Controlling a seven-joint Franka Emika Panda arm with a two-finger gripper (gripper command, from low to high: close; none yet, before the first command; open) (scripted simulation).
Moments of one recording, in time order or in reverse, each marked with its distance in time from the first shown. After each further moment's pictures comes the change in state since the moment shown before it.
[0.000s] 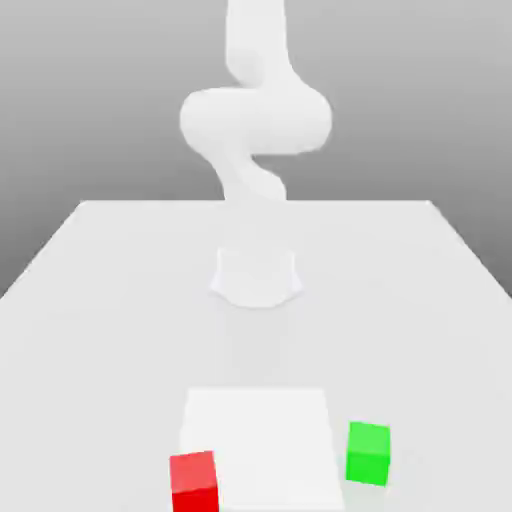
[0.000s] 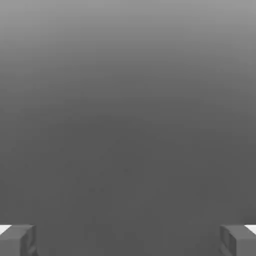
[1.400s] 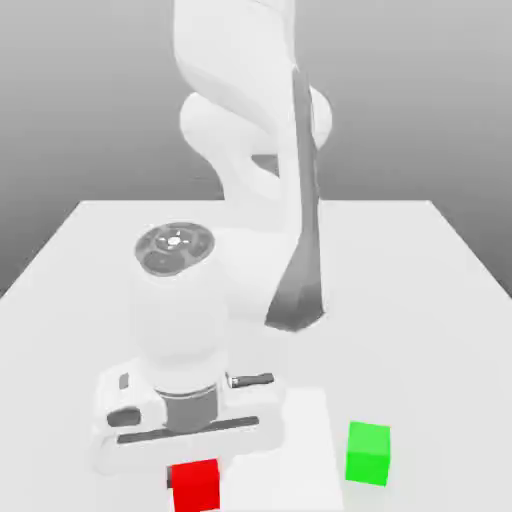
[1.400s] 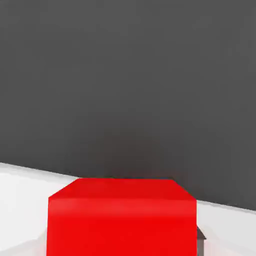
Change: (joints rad) arm 0.011 0.996 -0.129 -0.104 0.089 0.364 -0.377
